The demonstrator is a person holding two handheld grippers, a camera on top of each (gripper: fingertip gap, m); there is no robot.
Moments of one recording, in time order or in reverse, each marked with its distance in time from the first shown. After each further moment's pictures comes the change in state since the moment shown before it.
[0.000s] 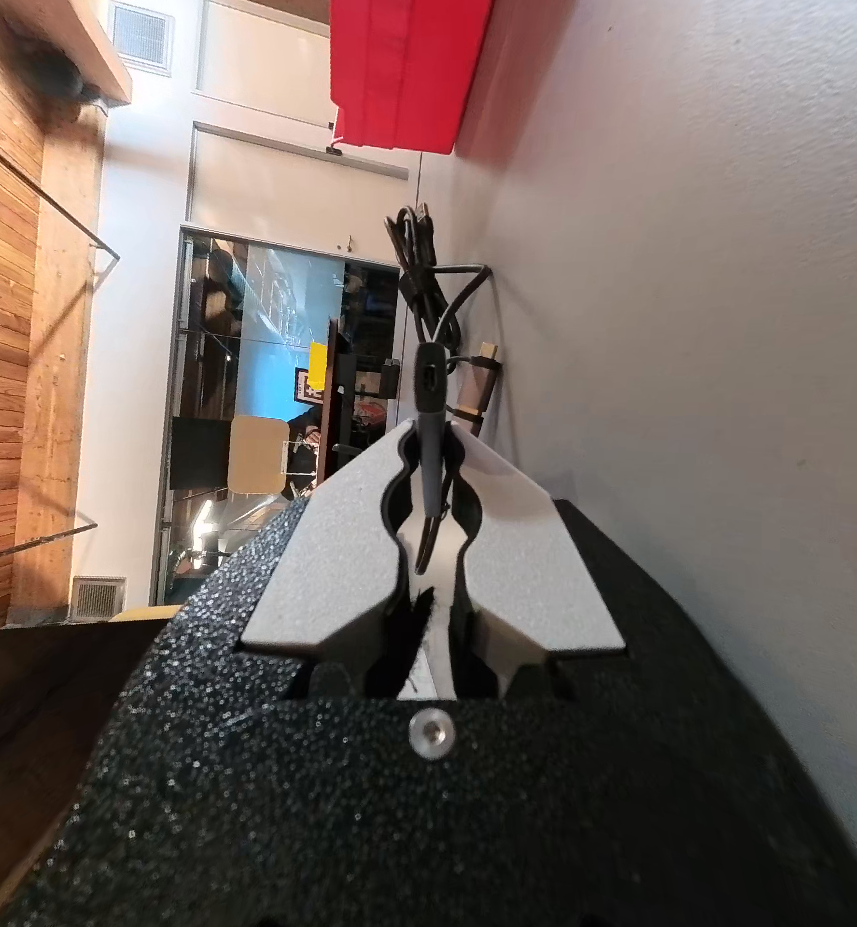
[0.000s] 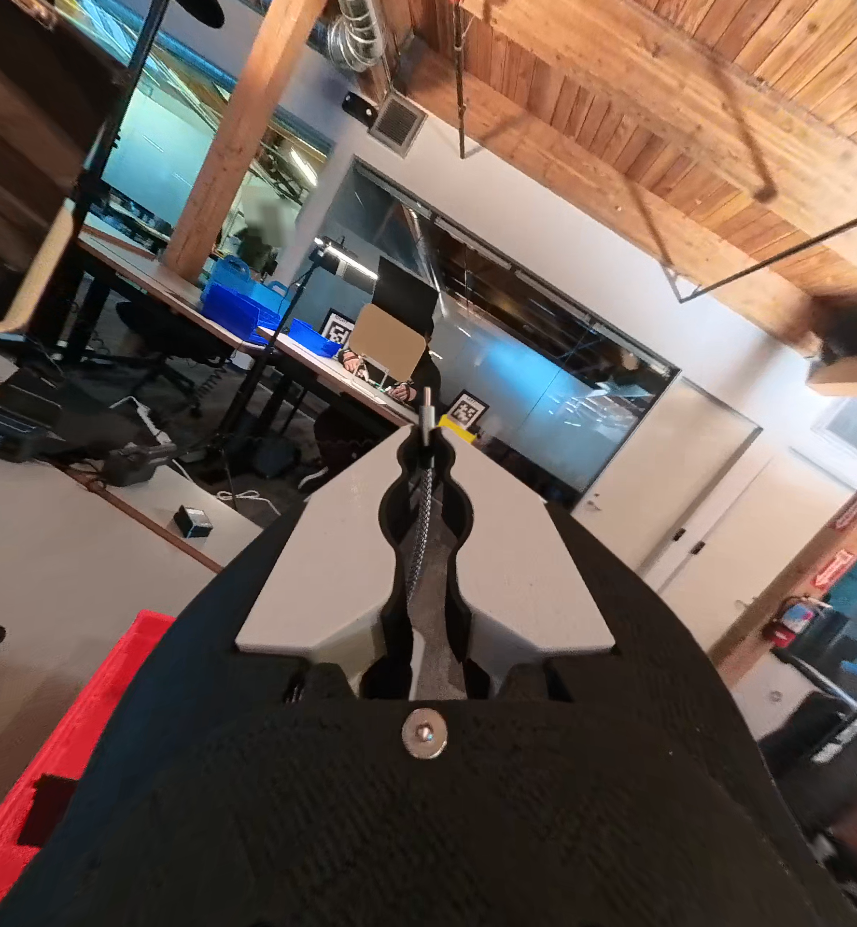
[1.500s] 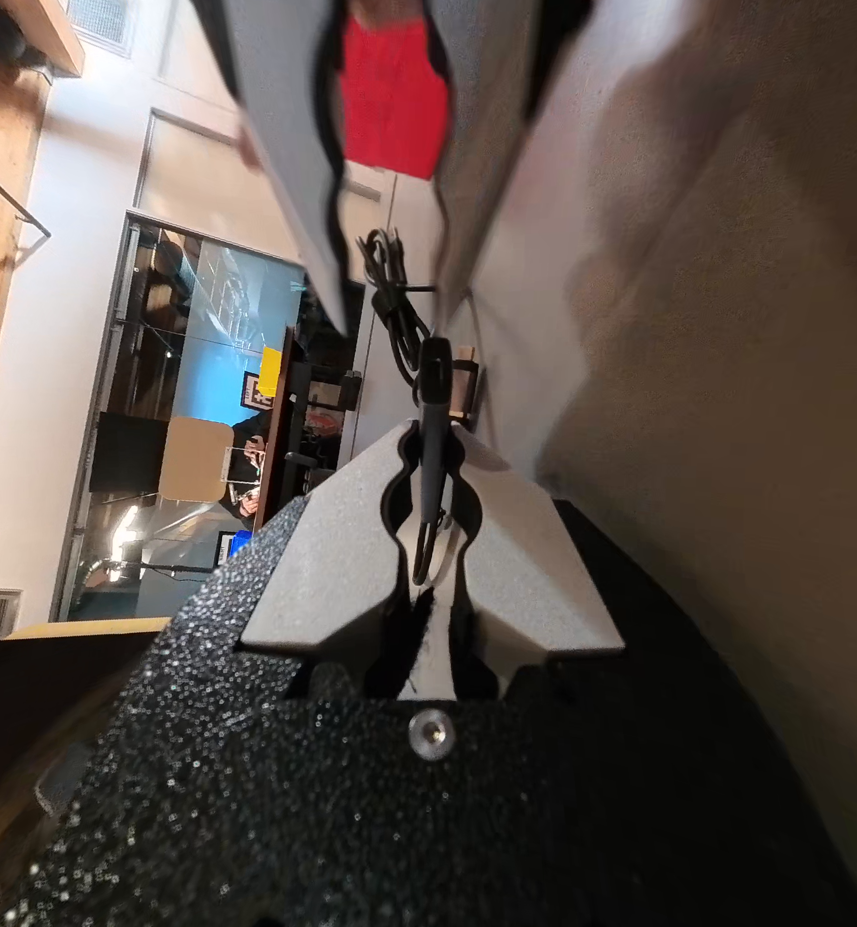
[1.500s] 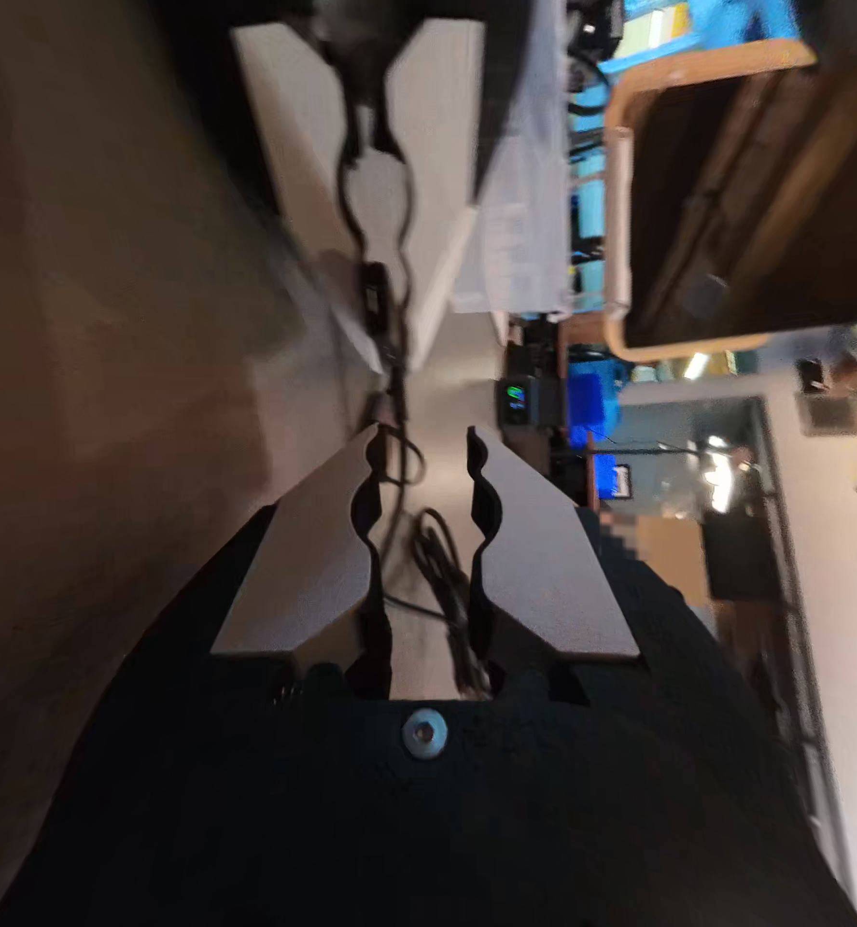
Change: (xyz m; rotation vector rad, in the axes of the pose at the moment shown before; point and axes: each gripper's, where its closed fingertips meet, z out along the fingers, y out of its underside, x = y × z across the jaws) left arm 0.007 -0.005 0.001 0.045 0.078 -0.121; right arm -0.507 0.130 -0.028 0.192 -0.808 -0.703
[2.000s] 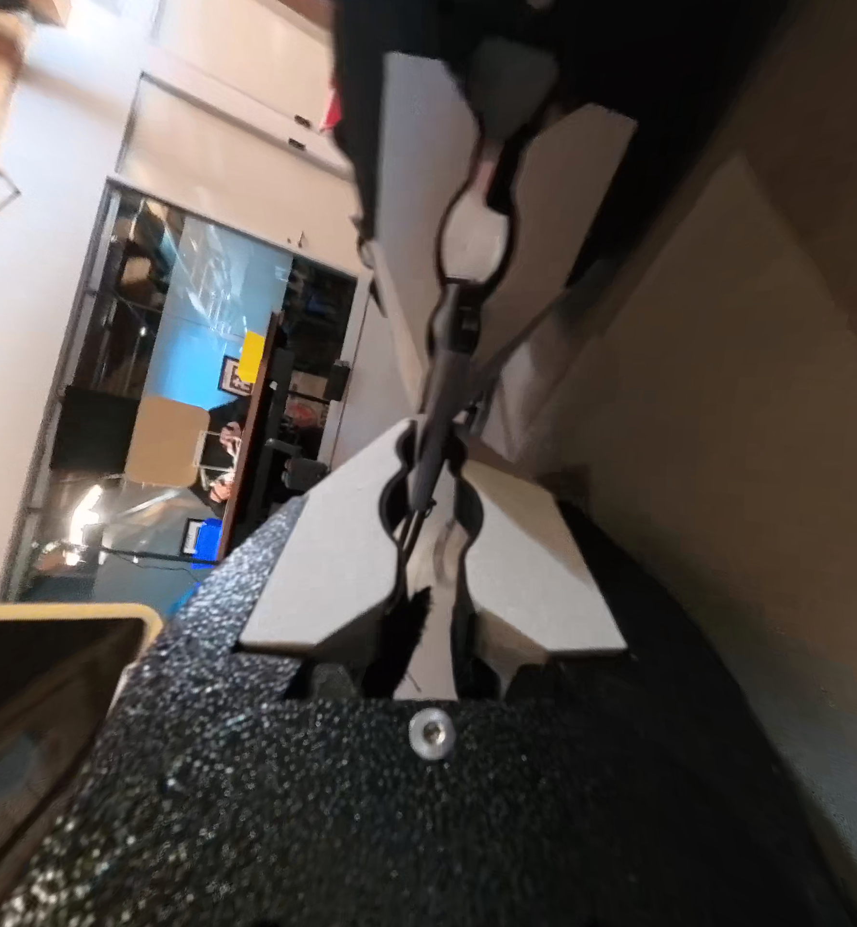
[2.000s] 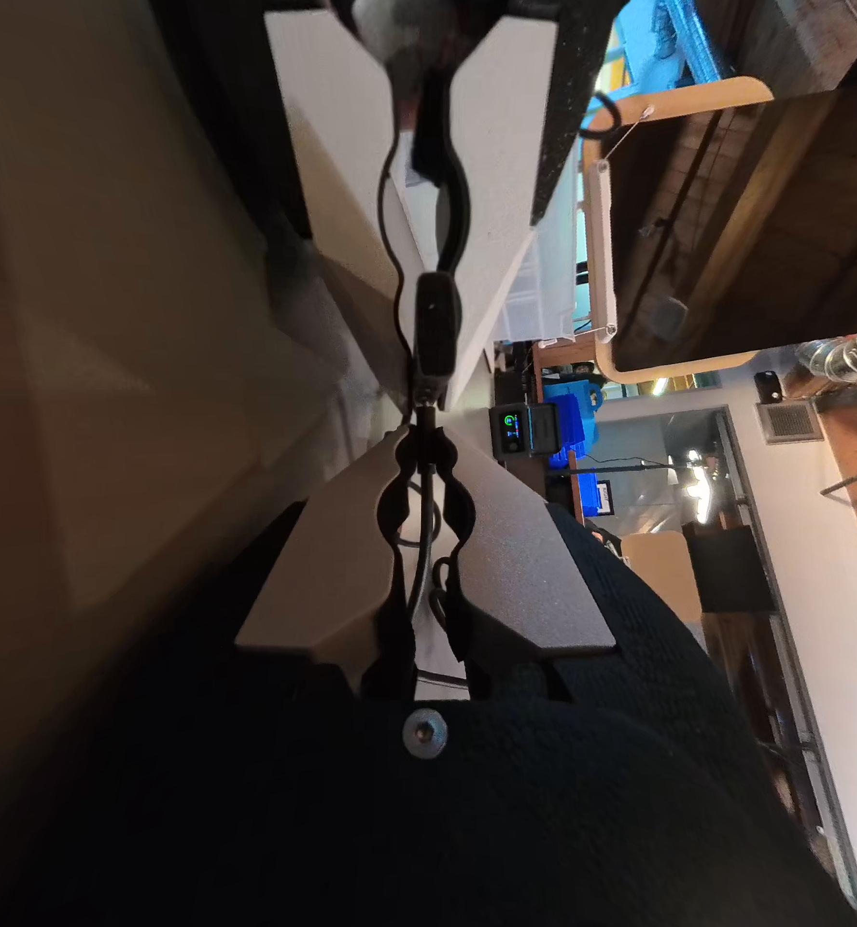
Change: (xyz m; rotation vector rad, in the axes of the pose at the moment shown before) left arm -0.002 0.006 0.001 -0.003 0.014 -0.080; right arm -0.017 -0.007 0.037 0.067 0.058 0.015
